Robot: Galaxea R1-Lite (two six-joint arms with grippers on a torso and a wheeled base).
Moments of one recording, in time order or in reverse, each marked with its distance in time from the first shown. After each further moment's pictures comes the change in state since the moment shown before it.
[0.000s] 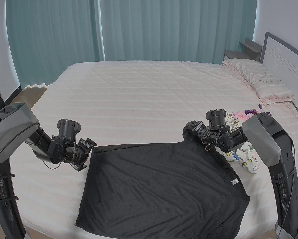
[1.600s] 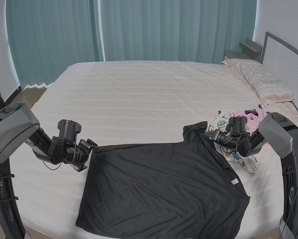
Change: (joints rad) left arm -0.008 -0.004 0.010 0.000 0.001 -0.004; right arm -0.168 -0.060 0.260 -0.169 0.170 -0.358
